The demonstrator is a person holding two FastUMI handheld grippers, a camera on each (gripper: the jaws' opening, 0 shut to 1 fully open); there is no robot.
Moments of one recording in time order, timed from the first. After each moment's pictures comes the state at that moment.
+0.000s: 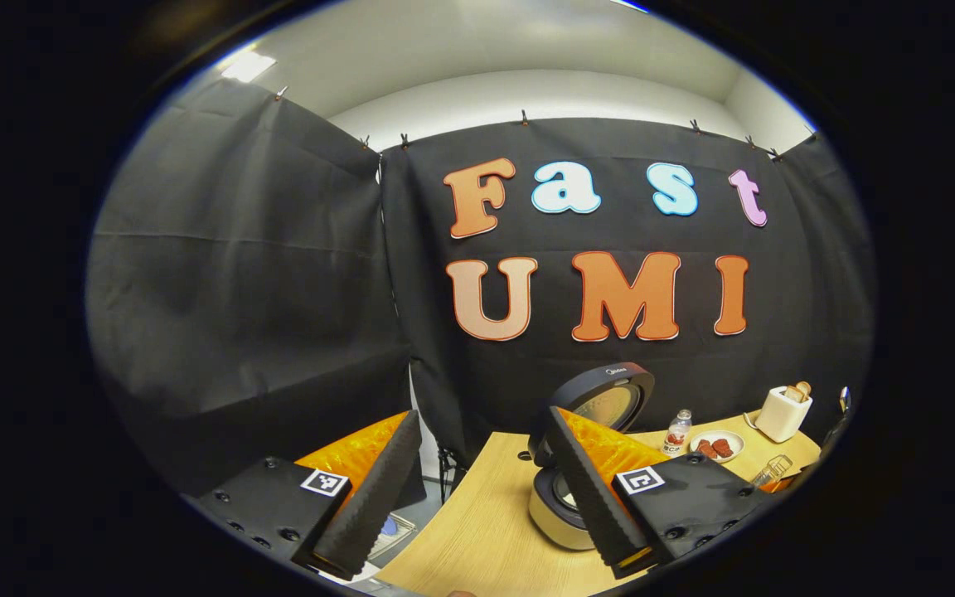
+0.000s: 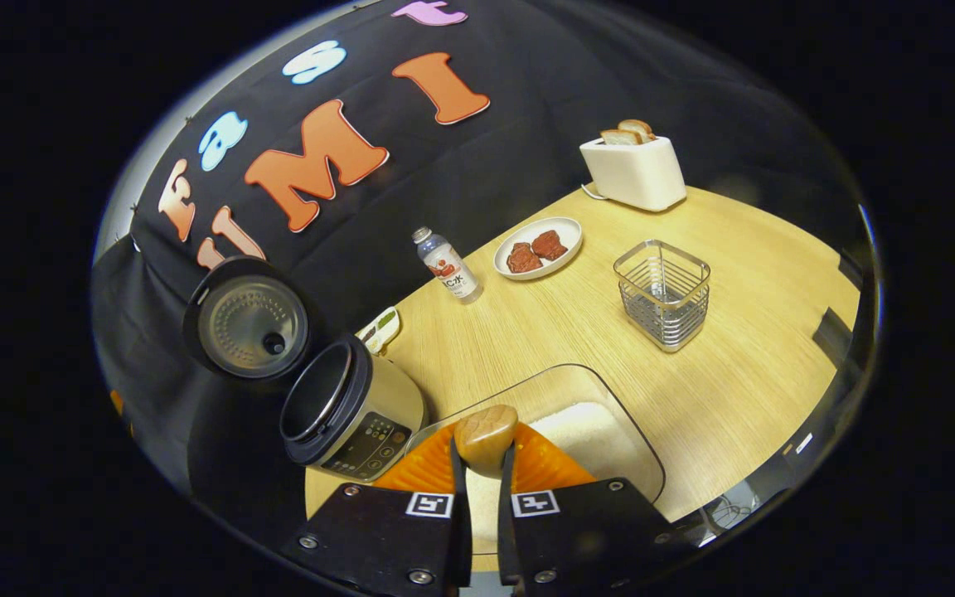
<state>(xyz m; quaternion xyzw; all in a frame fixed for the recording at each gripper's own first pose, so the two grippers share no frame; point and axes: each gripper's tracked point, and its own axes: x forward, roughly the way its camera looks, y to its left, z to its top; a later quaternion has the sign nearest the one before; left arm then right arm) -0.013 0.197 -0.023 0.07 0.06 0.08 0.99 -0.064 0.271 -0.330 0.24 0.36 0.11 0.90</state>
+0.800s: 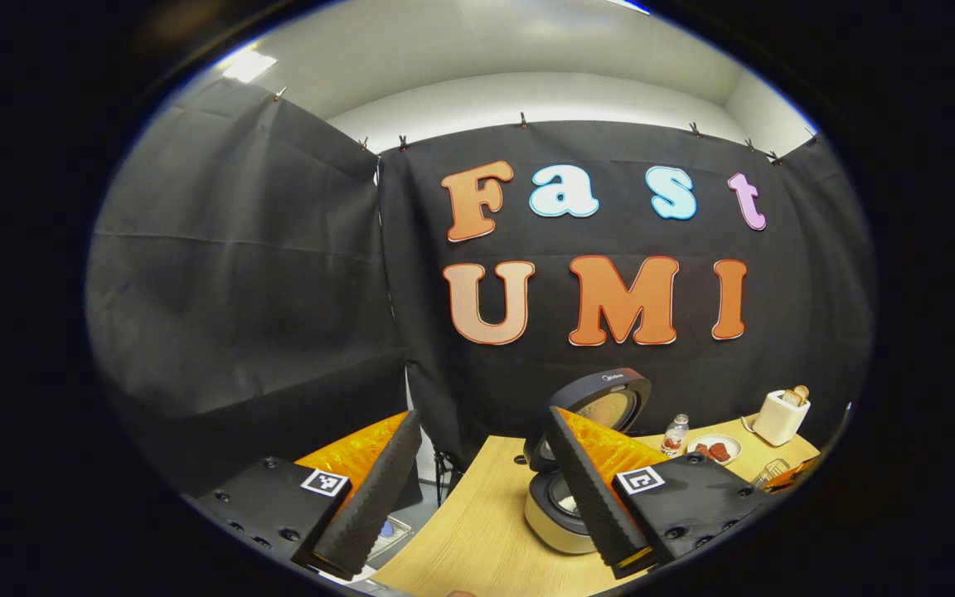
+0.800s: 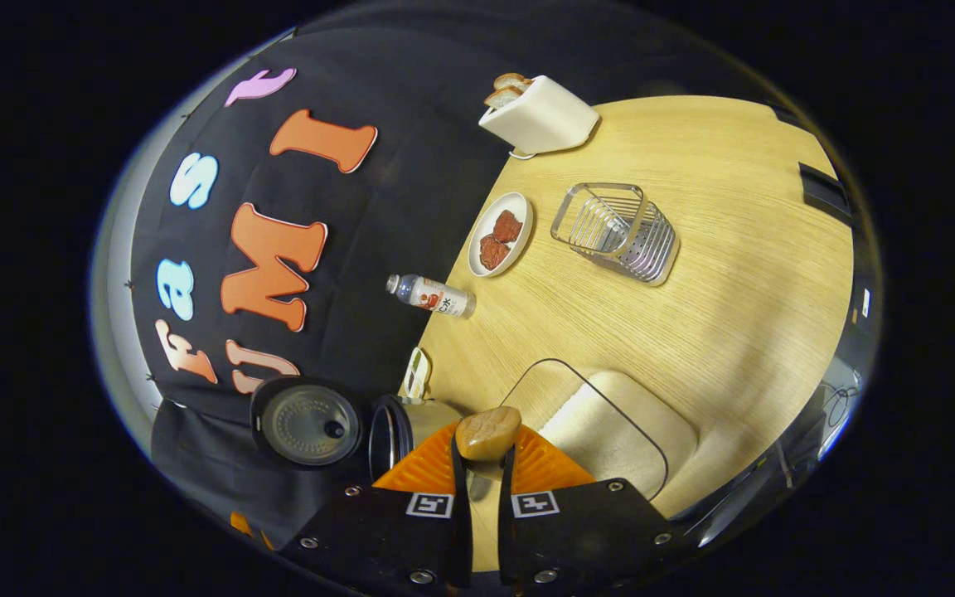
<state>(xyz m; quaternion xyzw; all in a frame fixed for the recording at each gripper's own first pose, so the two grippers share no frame) -0.006 0.193 -0.018 0.07 0.06 0.08 0.99 -0.052 0.249 -0.321 0.46 0.38 0.06 0.80</state>
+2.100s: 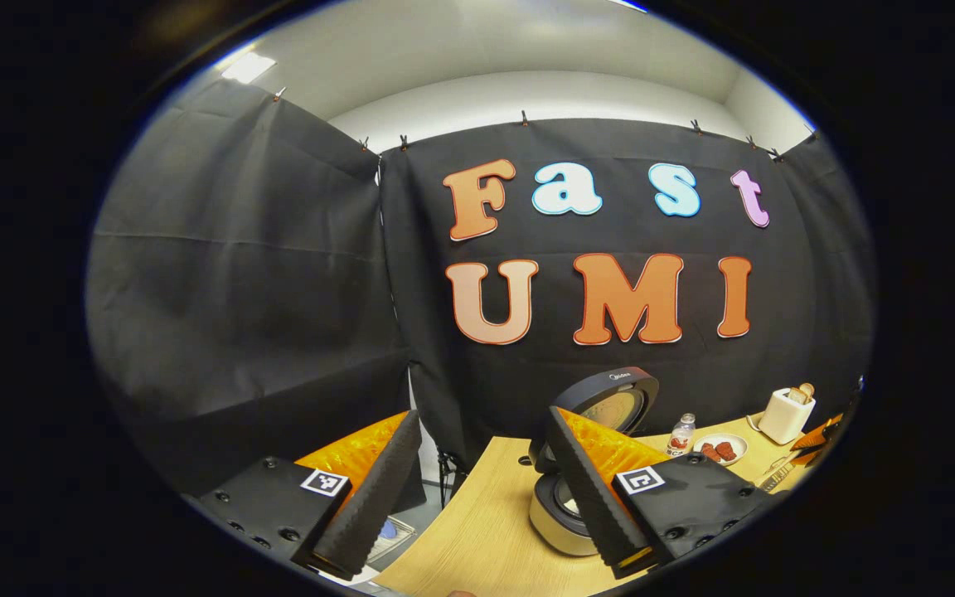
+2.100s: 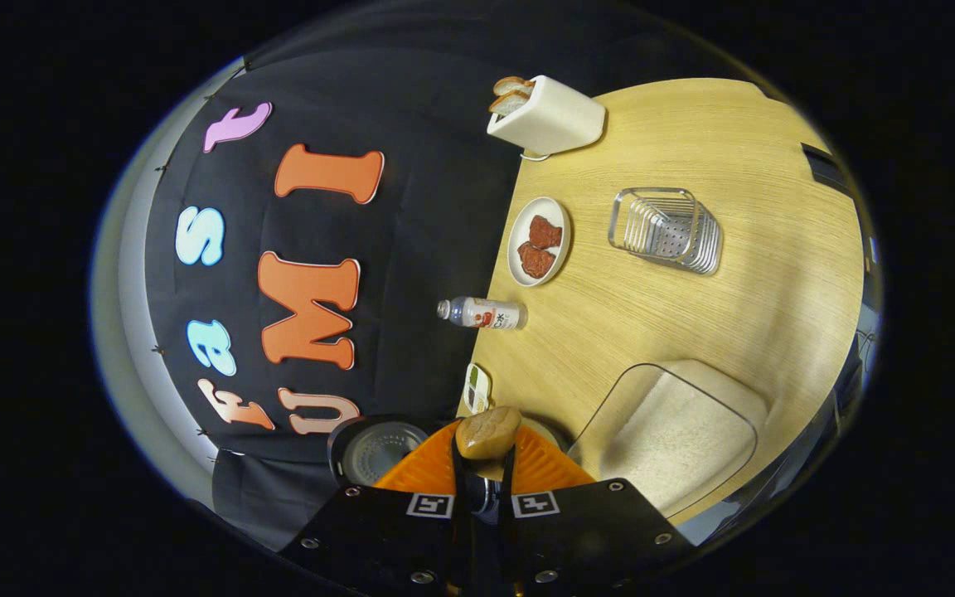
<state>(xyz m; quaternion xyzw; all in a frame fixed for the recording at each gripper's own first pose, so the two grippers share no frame) 0.002 0.200 -0.026 0.07 0.06 0.08 0.99 -0.020 0.283 -0.249 0.54 0.35 0.08 0.76</state>
